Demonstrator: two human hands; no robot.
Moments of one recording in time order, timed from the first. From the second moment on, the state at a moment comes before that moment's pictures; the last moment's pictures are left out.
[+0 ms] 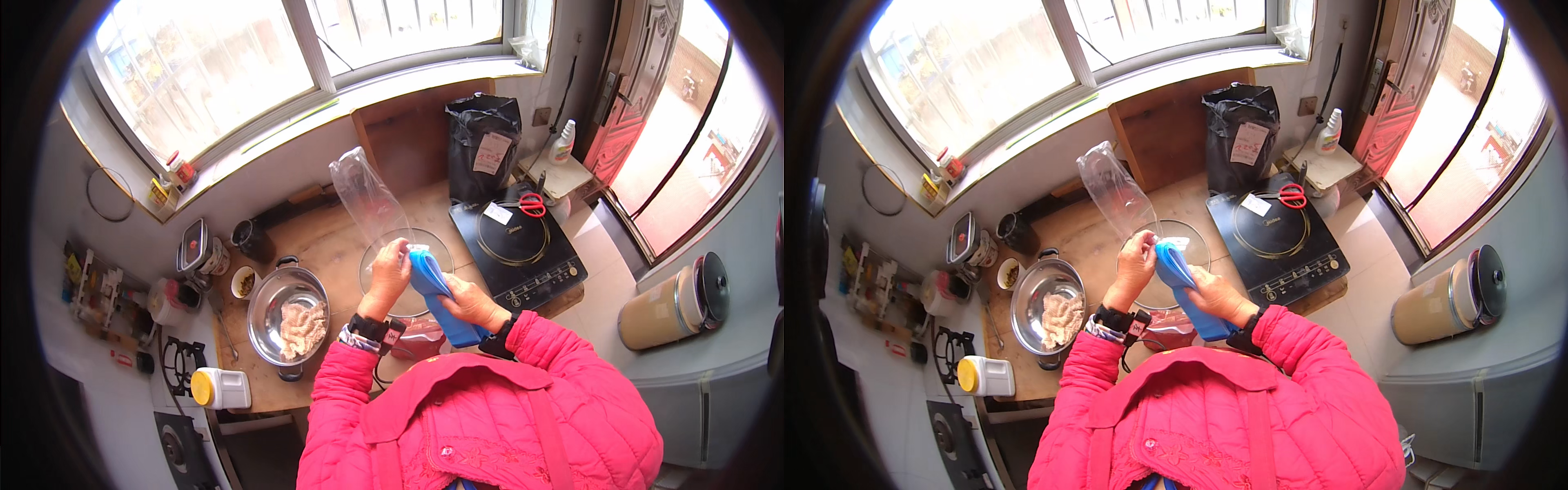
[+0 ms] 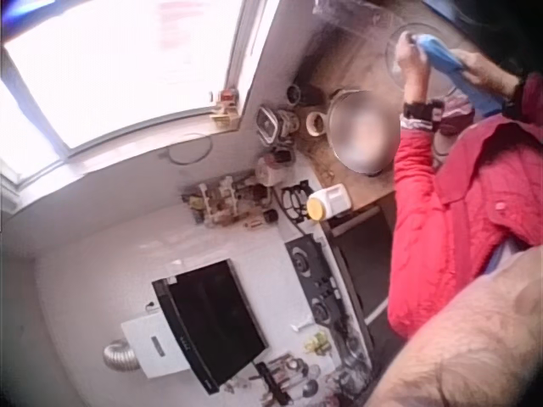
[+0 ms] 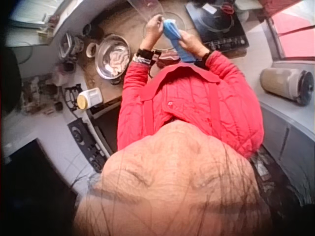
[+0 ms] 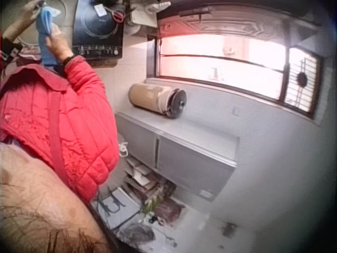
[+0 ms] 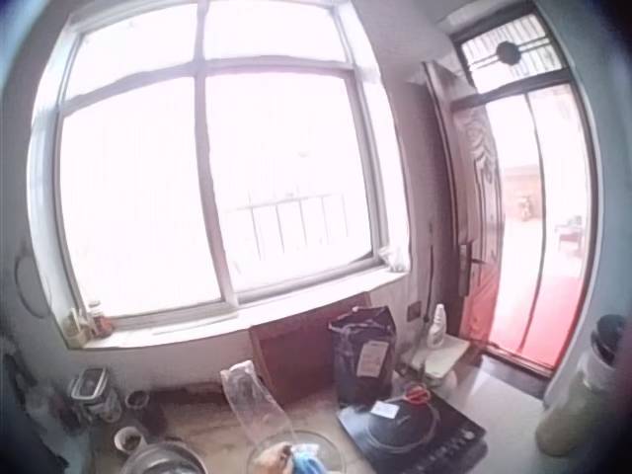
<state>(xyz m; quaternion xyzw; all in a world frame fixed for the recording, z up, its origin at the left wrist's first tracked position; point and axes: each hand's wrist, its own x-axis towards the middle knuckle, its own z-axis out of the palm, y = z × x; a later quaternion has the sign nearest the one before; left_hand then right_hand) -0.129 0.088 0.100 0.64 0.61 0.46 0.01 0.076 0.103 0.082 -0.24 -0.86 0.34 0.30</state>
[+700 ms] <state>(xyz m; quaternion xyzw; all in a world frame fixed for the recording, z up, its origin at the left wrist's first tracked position) -0.138 0.051 0.128 0.47 0.45 0.67 0.35 0.047 0.091 0.089 -0.17 -0.75 0.57 0.30</state>
